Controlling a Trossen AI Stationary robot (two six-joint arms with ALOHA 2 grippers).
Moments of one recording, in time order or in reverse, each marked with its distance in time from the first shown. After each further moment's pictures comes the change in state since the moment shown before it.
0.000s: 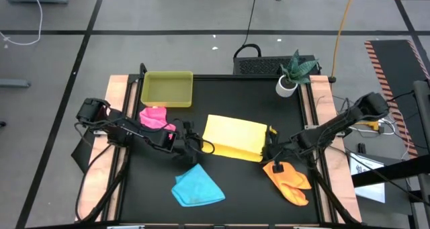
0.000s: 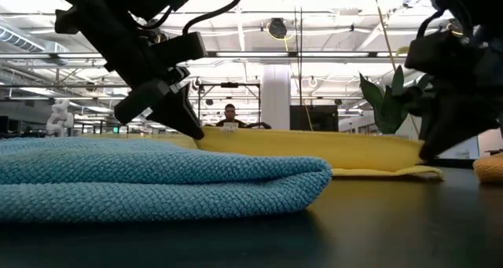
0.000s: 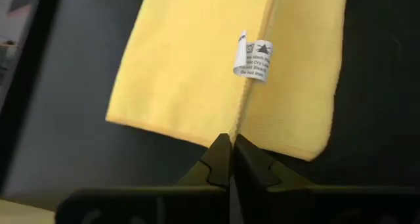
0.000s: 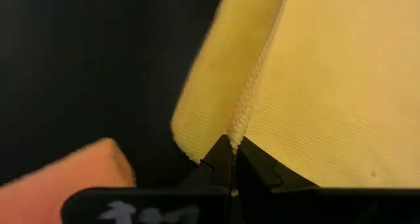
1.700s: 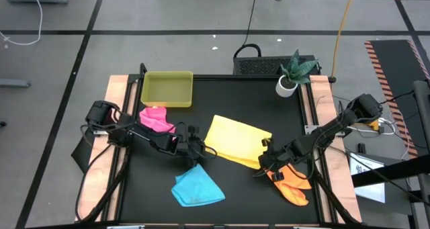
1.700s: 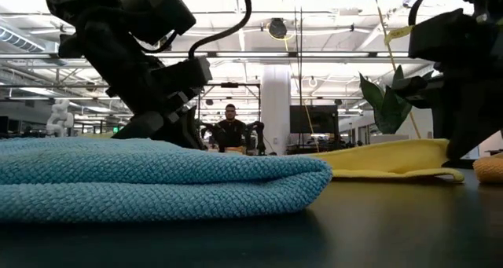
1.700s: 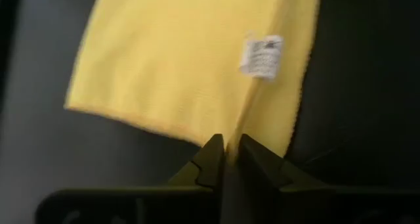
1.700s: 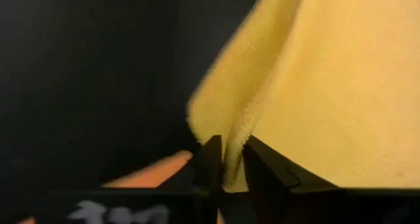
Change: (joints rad) left arm -0.006 0.106 -0.015 0.117 0.032 0.136; right arm 0.090 0.134 0.201 -0.187 -0.063 0.088
